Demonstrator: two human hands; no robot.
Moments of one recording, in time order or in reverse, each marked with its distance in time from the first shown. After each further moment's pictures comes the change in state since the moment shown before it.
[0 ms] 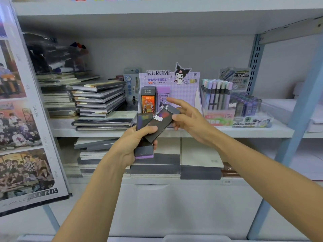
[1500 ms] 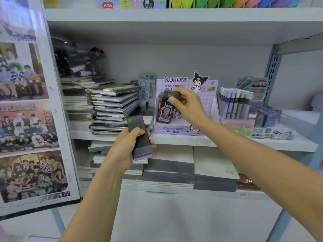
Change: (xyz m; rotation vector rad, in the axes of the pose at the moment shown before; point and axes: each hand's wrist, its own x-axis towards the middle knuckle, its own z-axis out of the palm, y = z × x) left_hand 0.004 0.013 -0.052 -0.100 0.161 0.093; right_hand 0.077 -0.019 0.035 -0.637 0.287 -0.292
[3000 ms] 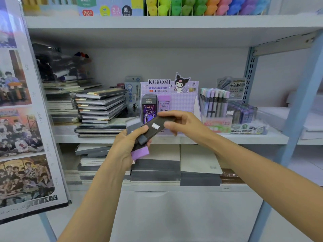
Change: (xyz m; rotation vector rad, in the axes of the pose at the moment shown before) left_hand -0.014 -0.007 0.043 -0.029 -0.017 0.016; right_hand -0.064 0.005 -0.045 0.403 -0.374 0.162
